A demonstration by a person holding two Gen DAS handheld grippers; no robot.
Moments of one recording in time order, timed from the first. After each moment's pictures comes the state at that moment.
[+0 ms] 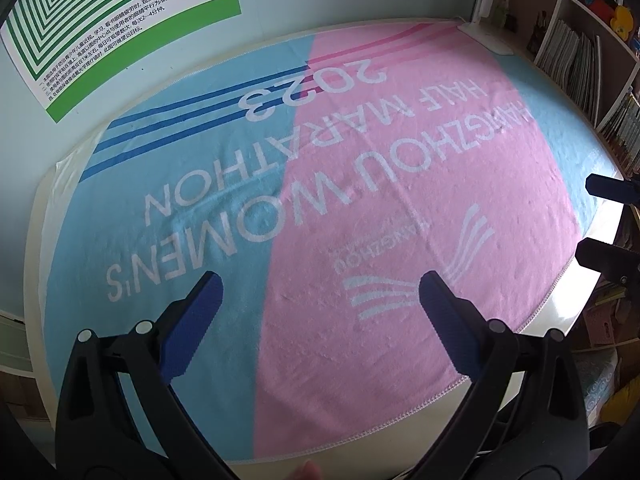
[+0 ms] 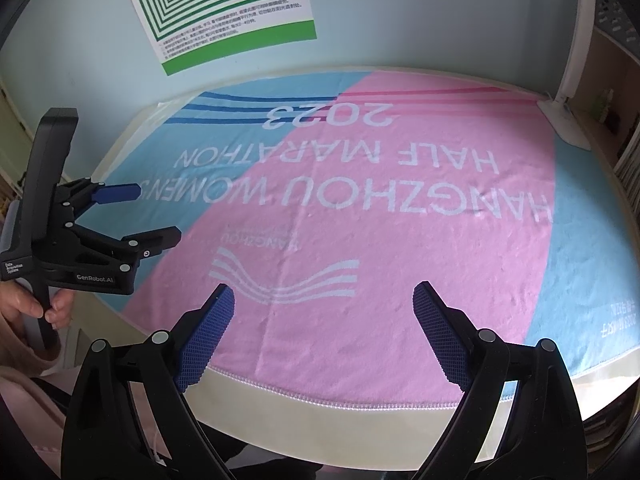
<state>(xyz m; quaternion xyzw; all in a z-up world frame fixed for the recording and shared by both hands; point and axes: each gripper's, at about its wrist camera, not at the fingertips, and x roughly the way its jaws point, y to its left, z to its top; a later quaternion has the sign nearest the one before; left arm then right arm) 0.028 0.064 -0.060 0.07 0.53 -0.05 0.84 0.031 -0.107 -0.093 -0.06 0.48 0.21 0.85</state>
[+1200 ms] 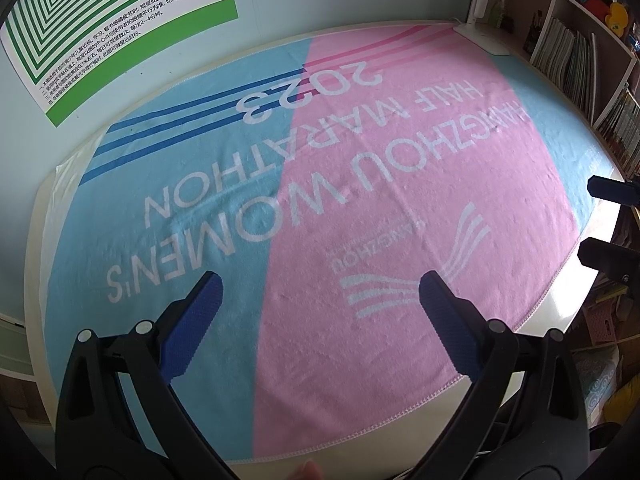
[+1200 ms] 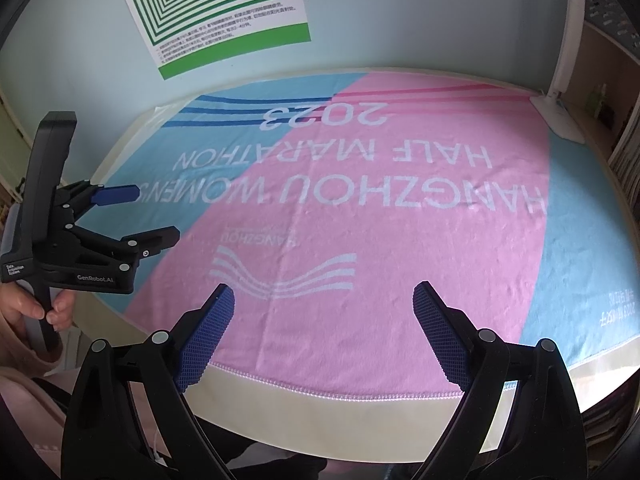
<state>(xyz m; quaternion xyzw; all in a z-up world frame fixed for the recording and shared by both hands) 0.026 0.062 -0.058 0.08 0.52 -0.06 0.85 0.024 -0.111 -0.091 -0.05 0.48 0.20 0.85</state>
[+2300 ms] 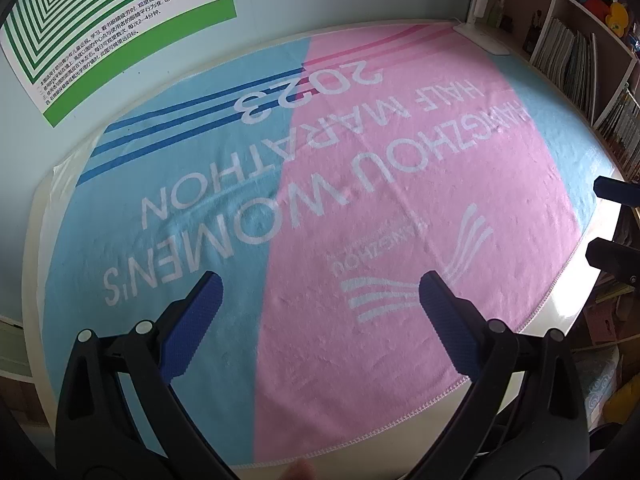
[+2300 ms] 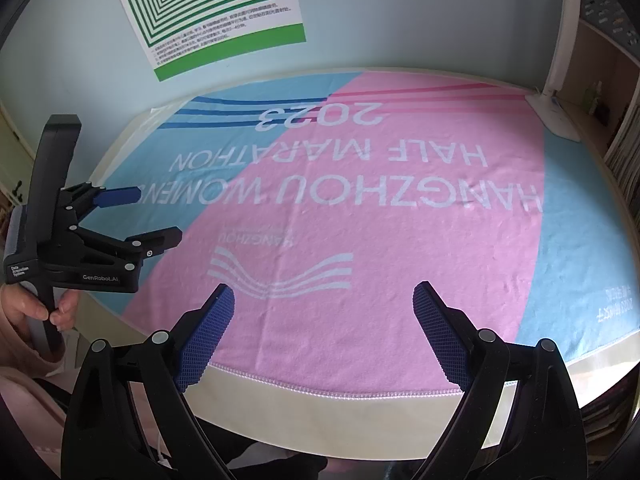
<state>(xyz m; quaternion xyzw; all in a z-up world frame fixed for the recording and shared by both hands) 0.029 0.065 -0.062 0.08 0.52 -0.06 0.85 0.023 -0.111 -0.089 -0.05 0.48 0.19 0.86</state>
